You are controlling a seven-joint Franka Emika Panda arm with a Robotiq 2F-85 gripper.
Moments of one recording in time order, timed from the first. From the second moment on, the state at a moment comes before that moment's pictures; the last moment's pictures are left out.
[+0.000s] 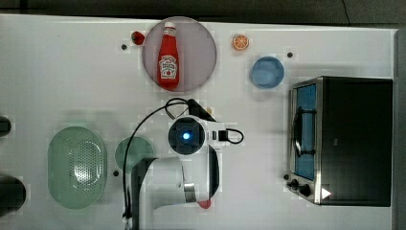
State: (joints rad) arm 0.02 0.11 0.08 -2.47 -0.05 1.00 0.11
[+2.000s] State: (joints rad) arm -0.04 0.20 -0.70 -1.98 -0.03 0.66 -0.80
